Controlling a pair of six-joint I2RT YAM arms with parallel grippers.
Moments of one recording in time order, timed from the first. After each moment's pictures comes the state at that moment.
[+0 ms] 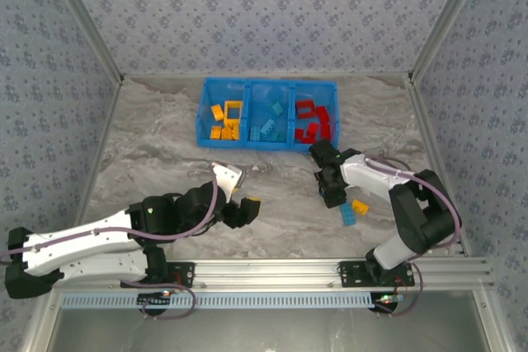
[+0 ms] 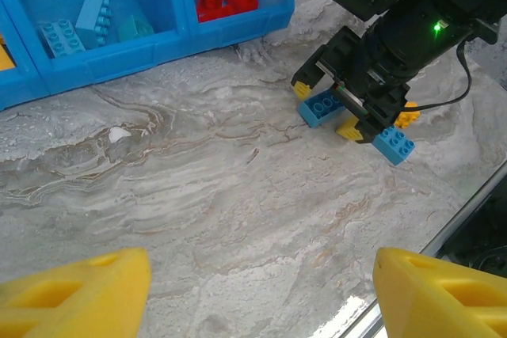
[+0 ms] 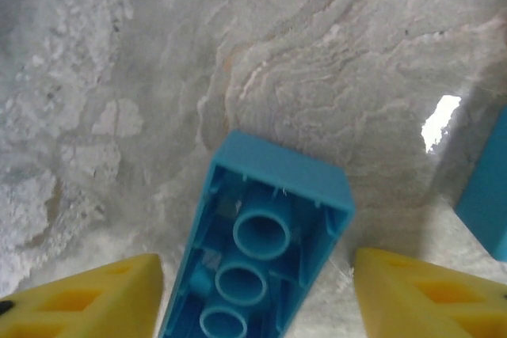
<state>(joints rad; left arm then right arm) -1.29 0.87 0.85 -0.59 -0.38 -0.58 0.50 1.55 0.83 -0.69 0.10 1.74</state>
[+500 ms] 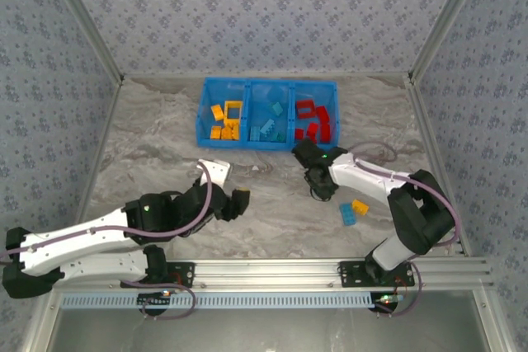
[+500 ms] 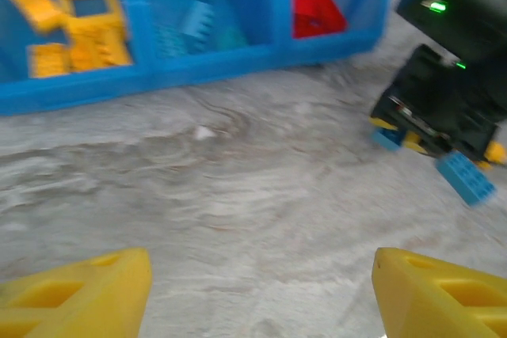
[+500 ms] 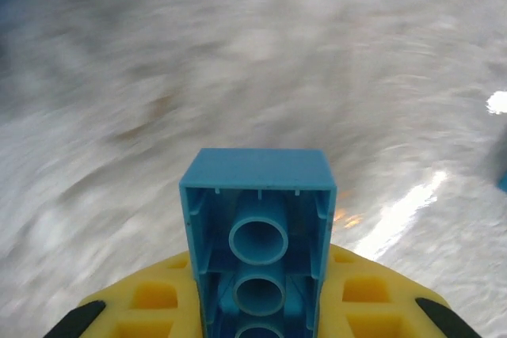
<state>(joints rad) -1.29 0.88 0.93 -0.77 -0.61 -0.72 0.69 1.55 0.98 -0.78 0.29 1.56</state>
